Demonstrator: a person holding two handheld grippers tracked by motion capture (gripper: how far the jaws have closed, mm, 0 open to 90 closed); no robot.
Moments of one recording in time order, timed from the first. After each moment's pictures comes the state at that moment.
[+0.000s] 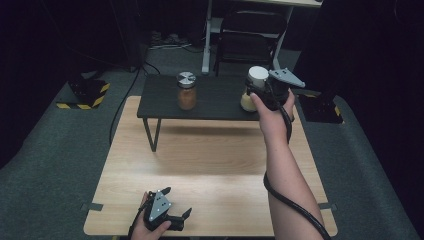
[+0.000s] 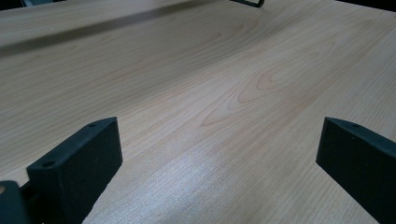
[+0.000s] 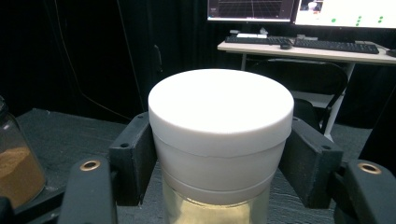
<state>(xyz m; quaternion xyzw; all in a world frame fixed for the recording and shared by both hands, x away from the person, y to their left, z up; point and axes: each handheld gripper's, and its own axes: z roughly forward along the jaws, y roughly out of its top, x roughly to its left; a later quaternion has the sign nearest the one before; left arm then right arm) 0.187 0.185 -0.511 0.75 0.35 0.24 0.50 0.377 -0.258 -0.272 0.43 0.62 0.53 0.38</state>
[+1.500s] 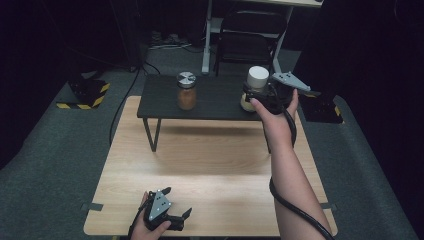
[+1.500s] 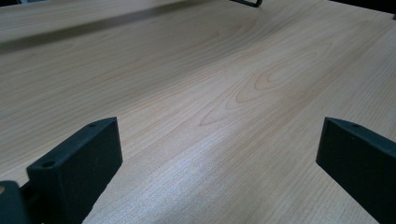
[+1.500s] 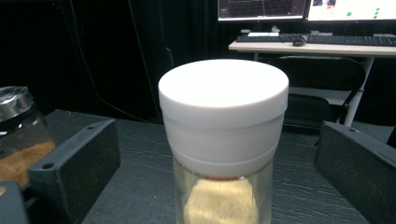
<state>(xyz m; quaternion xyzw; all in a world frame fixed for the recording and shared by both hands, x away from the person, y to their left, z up) 0.189 0.186 -0.510 0.75 0.35 0.24 0.50 0.368 -0.275 -0.279 0.43 0.62 0.55 0.36</state>
